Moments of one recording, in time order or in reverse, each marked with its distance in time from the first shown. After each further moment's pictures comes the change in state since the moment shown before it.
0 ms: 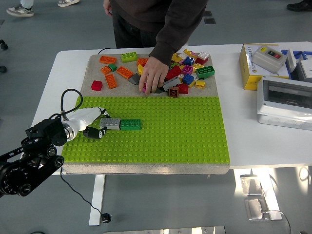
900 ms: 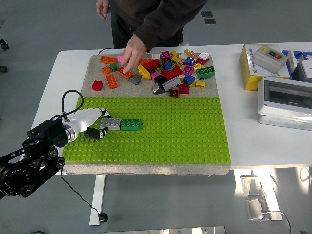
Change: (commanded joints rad) left arm 0.004 -0.007 0.004 0.006 0.002 0.011 -0.005; right arm 0.002 0.000 -0.004 0.000 0.007 -0.002 0.002
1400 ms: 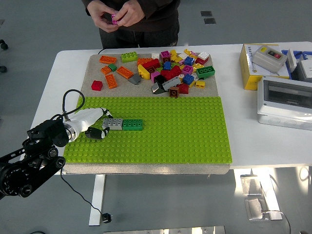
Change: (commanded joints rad) left arm 0.001 0.006 -0.013 -0.025 -0.008 -0.001 -0.005; right arm 0.000 -0.001 0.008 0.000 -0.007 0.001 -0.003
